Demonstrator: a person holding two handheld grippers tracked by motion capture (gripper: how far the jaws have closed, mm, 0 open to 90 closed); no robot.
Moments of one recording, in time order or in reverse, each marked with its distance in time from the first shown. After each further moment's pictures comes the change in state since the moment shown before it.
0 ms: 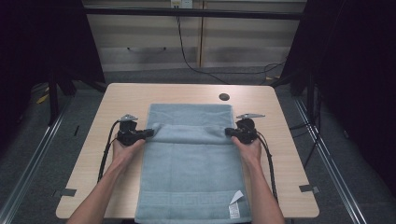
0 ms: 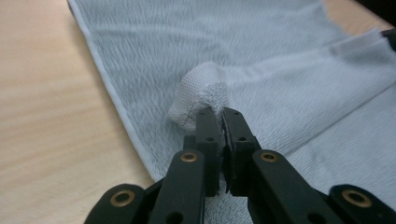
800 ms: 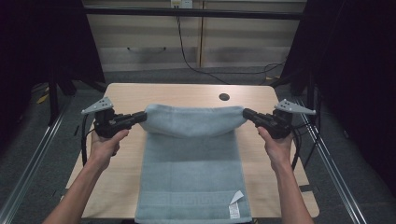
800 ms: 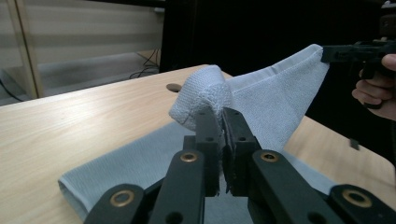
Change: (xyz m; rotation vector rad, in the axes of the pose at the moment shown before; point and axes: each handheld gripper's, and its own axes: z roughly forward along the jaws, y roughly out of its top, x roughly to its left) left arm -0.058 0.051 -0.107 -0.268 -0.208 0.166; right arm 0.017 0.038 -0.144 -0.395 0.173 -0.087
